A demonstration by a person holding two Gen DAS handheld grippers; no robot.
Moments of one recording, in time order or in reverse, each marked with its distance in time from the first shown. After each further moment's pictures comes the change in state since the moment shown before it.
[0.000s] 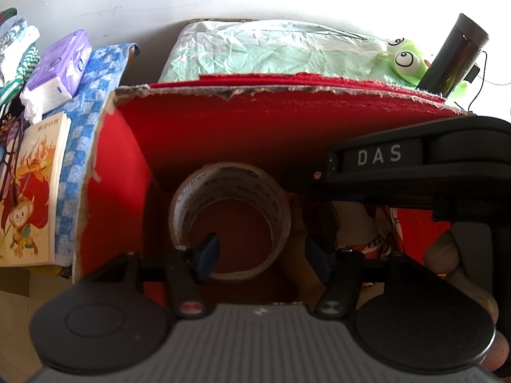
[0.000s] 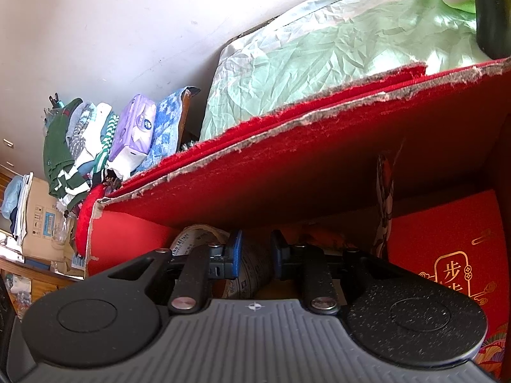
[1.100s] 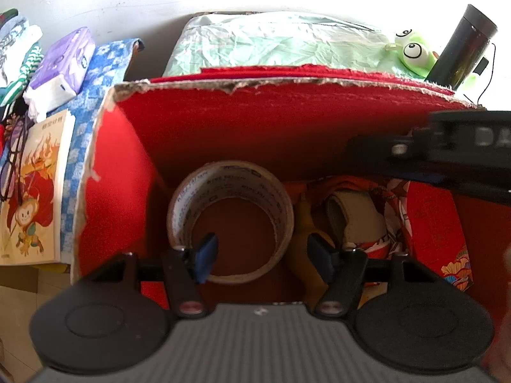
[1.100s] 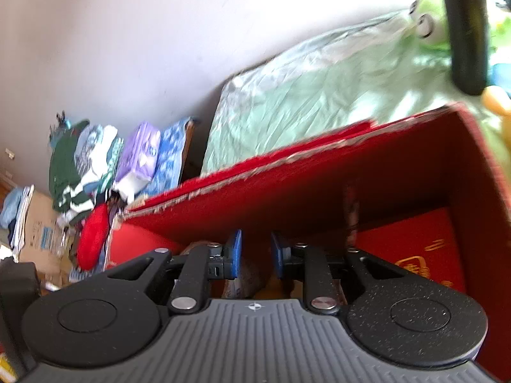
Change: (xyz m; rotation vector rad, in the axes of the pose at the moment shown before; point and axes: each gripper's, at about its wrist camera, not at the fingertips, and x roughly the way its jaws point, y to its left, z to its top) left arm 0.006 -0.001 0.003 0.008 0.036 0.033; right arm -0.046 0.000 -0.005 -0.020 -0.139 -0.034
